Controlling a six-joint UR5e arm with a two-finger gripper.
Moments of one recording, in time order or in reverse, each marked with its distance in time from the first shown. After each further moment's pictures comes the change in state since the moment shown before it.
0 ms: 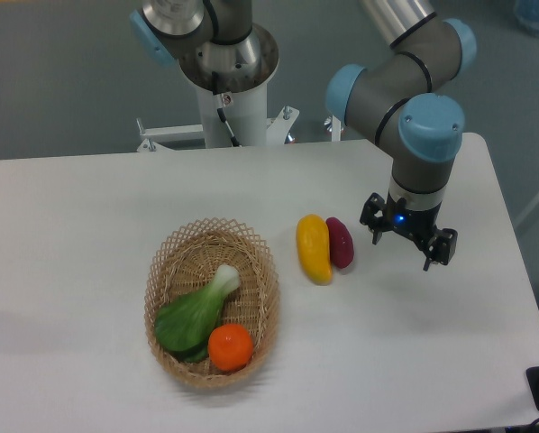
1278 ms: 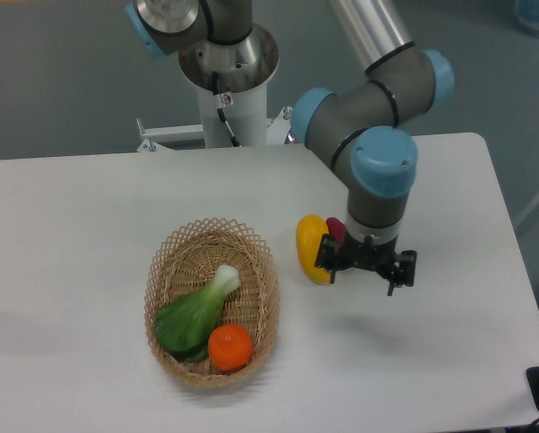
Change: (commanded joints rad) arm -0.182 -0.048 0.060 -0.006 -0.049 -0.565
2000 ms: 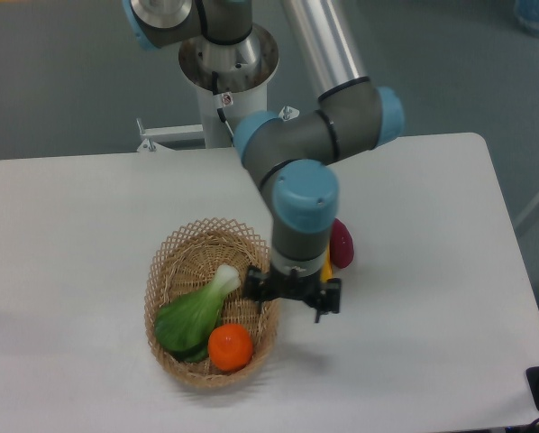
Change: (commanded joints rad) arm -0.186 -0.046 0.022 0.000 -0.031 -0.343
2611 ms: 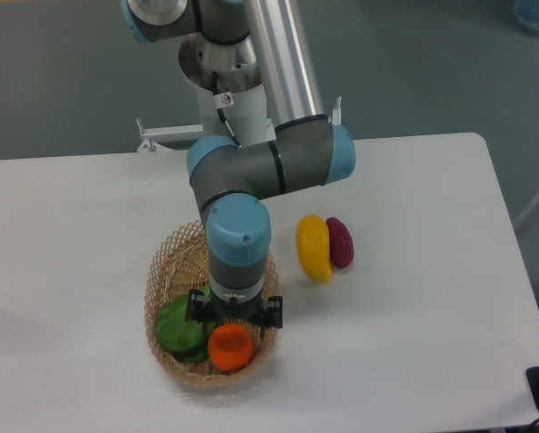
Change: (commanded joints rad) arm -0.068 -0.080 0.037 0.011 0.008 -0.108
